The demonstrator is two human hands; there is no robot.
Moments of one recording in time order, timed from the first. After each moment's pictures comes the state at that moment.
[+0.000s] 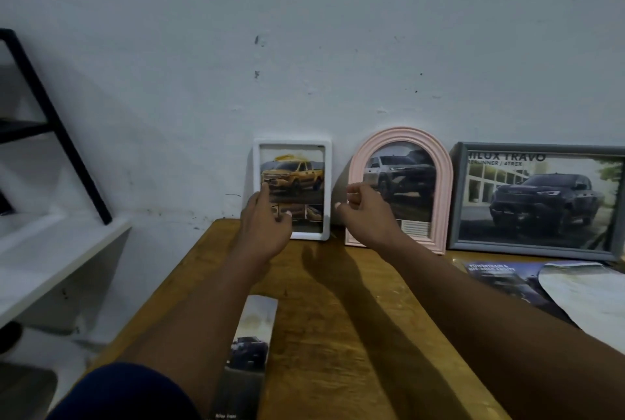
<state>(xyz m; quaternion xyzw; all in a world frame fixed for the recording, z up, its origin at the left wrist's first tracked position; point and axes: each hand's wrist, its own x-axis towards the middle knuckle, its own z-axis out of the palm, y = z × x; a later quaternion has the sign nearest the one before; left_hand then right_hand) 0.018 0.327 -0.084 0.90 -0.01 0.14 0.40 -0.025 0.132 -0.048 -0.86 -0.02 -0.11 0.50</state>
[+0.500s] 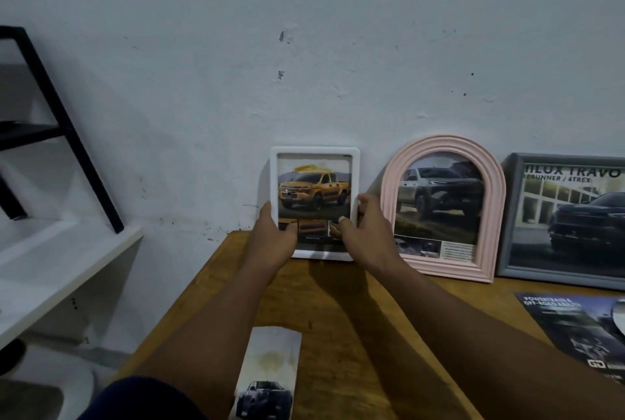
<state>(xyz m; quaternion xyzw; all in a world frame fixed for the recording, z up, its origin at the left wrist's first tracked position) 0.064 0.347 -0.100 0.84 0.08 0.10 0.52 0.031 0.175 -0.080 -0.83 -0.02 -0.15 0.54</state>
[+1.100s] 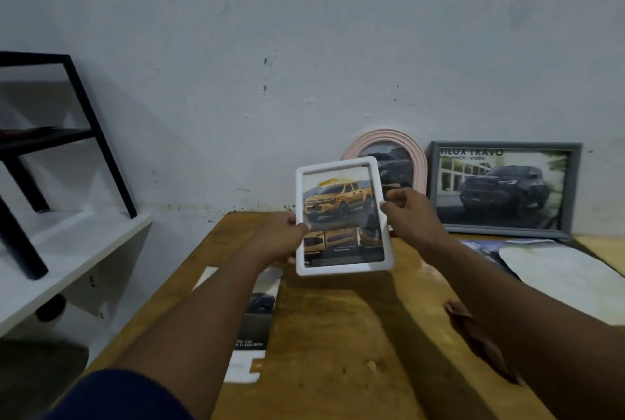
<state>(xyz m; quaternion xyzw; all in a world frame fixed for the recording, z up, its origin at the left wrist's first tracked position) -0.110 0.310 -0.042 0.87 -0.02 -0.05 0.50 -0.130 0.078 -0.037 -0.83 0.02 -0.16 0.53</state>
